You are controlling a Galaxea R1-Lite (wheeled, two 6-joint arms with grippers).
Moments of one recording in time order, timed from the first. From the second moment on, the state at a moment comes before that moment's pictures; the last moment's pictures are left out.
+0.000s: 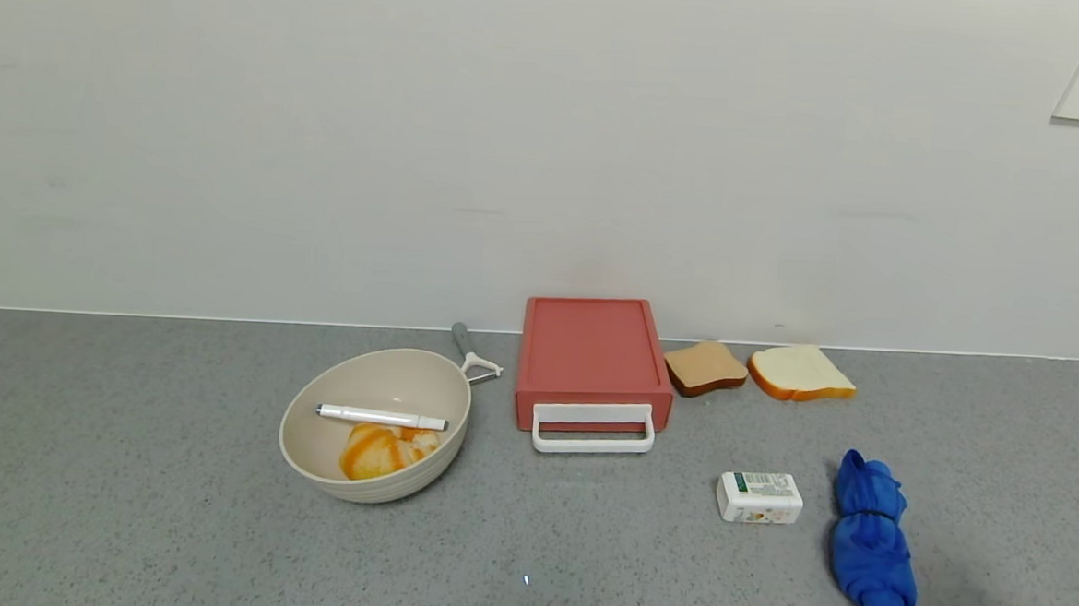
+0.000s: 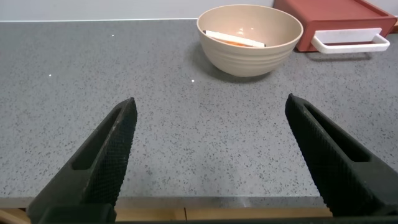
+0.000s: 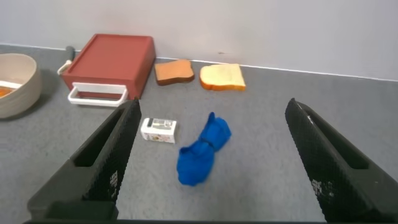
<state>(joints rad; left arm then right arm) 0.00 0.00 0.00 0.00 0.03 -0.02 0.11 0.69 -0.70 0.10 0.03 0.01</state>
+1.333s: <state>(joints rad) 0.00 0.00 0.00 0.00 0.03 -0.02 0.57 1.75 -1.44 0.26 0.03 0.24</state>
